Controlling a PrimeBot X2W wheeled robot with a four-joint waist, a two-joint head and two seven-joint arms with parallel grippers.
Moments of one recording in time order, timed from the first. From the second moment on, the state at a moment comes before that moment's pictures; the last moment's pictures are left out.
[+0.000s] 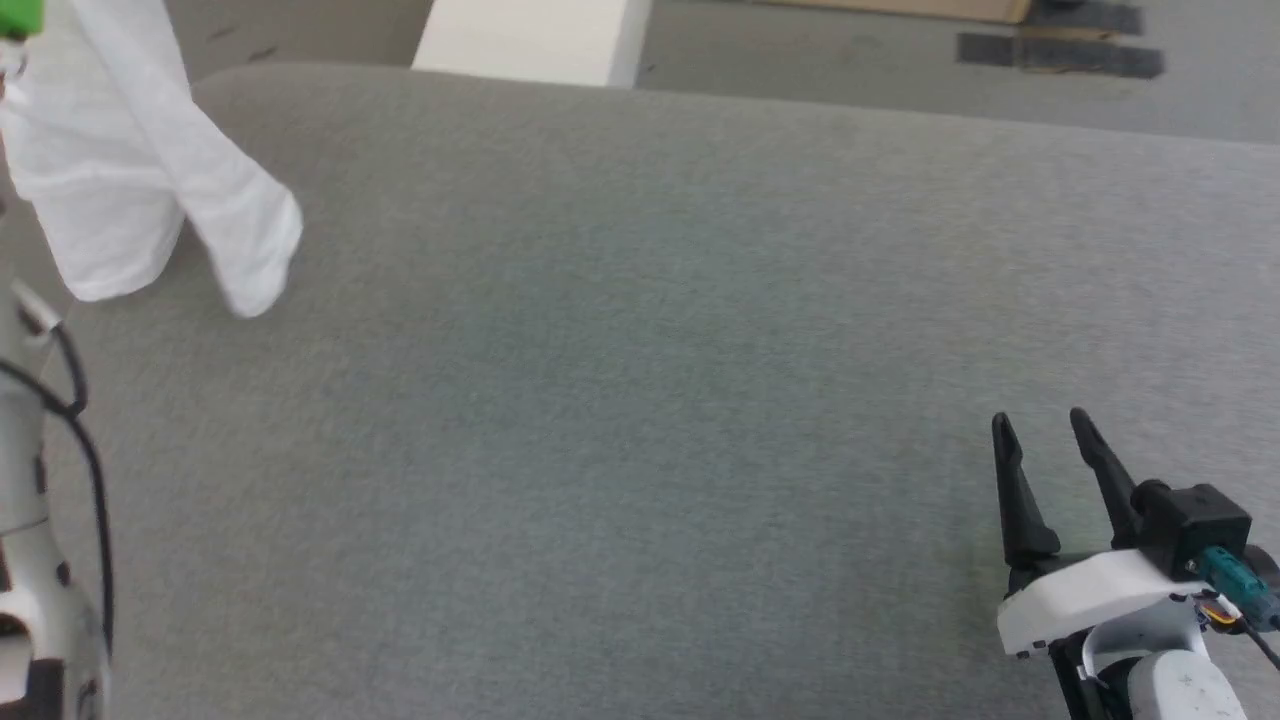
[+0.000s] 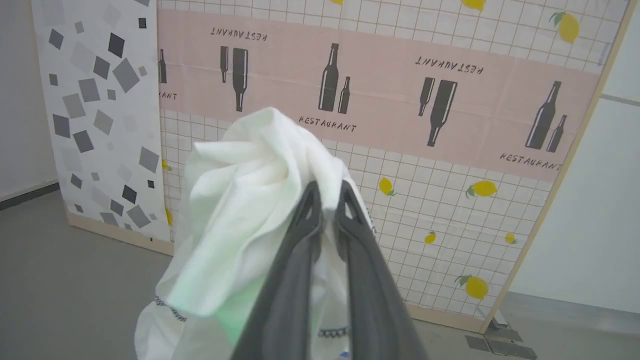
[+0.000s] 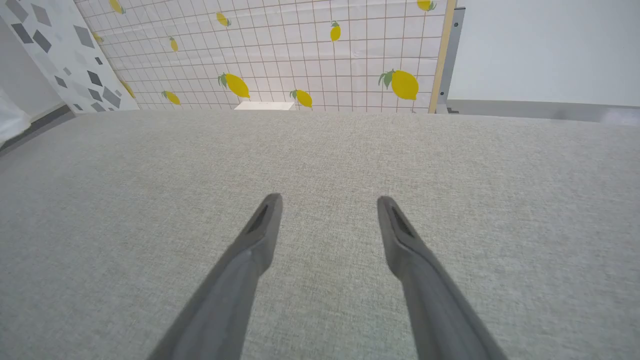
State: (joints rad) left arm -1.00 0.42 0.02 0.34 -0.57 -0.10 0.15; right arm -0.06 -0.05 -0.07 0.12 0.09 0.13 -0.14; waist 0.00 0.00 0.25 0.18
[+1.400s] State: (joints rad) left arm -0.47 0.19 -0.80 0.48 -0.70 -0.11 0.43; right arm -0.04 -0.05 -0.09 0.25 0.15 0.13 -0.23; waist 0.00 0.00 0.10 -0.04
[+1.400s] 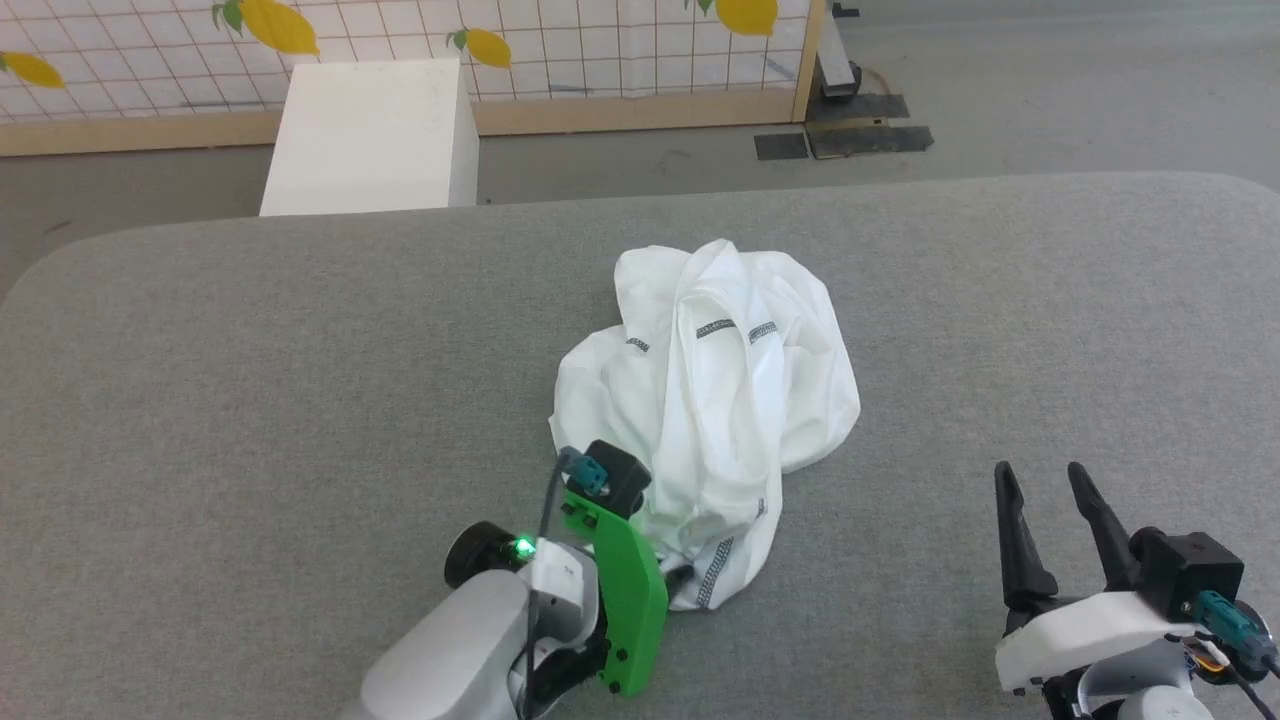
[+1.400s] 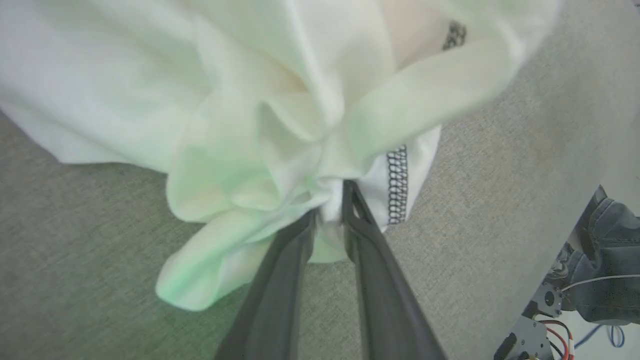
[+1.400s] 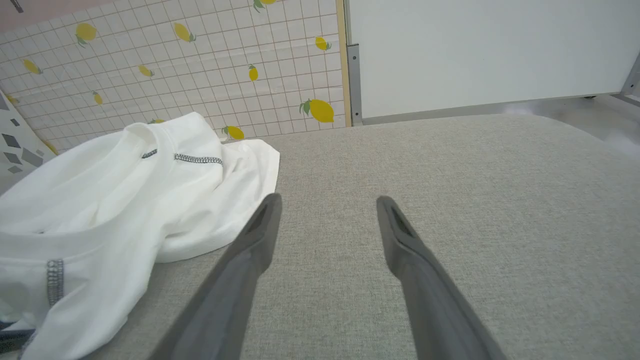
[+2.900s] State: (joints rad) left arm -0.02 0.13 -0.18 0.09 -0.46 0.08 -0.26; right arm -0.22 -0.05 -0.01 0.25 0.18 0.13 0.09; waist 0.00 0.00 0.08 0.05
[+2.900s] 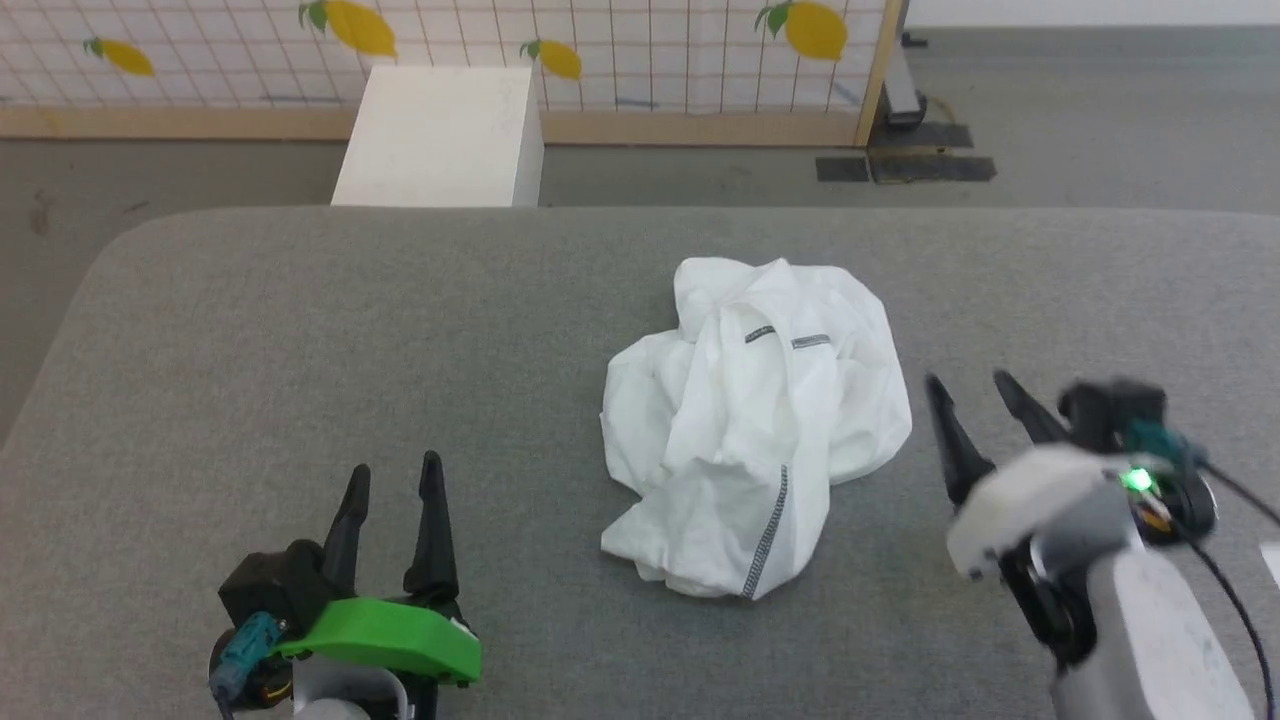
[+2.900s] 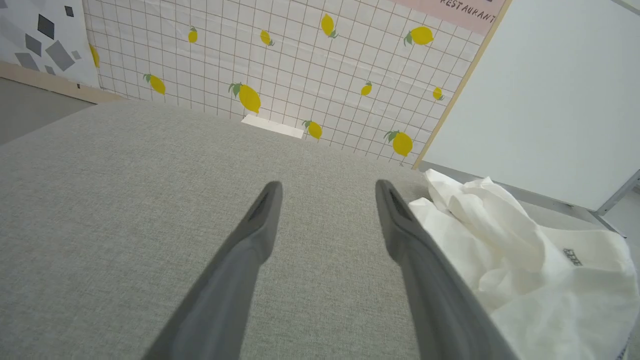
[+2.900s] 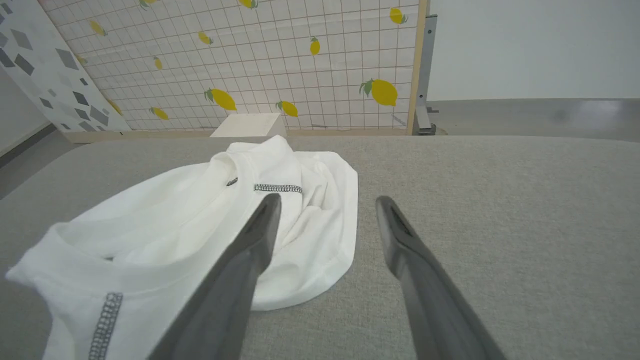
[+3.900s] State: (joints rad) left arm -0.13 0.05 -0.15 0.16 -0.41 -0.02 -0.26; right arm -0.87 -0.12 0.33 0.76 0.07 0.13 0.40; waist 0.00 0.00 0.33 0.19
